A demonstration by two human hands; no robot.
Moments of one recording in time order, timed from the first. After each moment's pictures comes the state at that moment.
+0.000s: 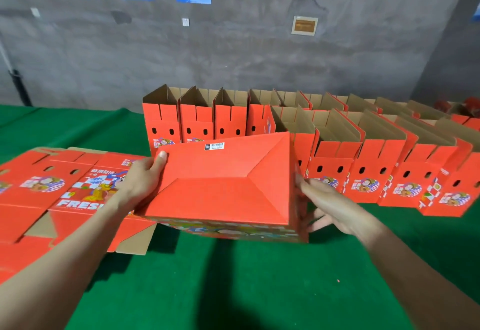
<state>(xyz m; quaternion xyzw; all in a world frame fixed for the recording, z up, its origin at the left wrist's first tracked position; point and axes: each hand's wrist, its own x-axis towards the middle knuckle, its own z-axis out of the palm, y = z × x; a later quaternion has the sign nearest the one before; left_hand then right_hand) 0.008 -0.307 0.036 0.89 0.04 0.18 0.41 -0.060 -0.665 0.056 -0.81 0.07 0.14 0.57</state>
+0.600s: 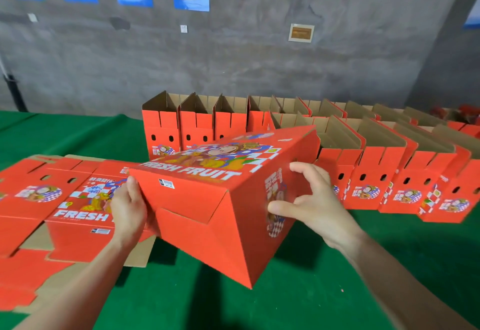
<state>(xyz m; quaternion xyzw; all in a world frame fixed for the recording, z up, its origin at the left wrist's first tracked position) 0.004 -0.292 -0.019 0.77 0.14 0.34 0.52 -0.084 -0.616 0.072 -0.82 -0.09 -0.11 0.55</state>
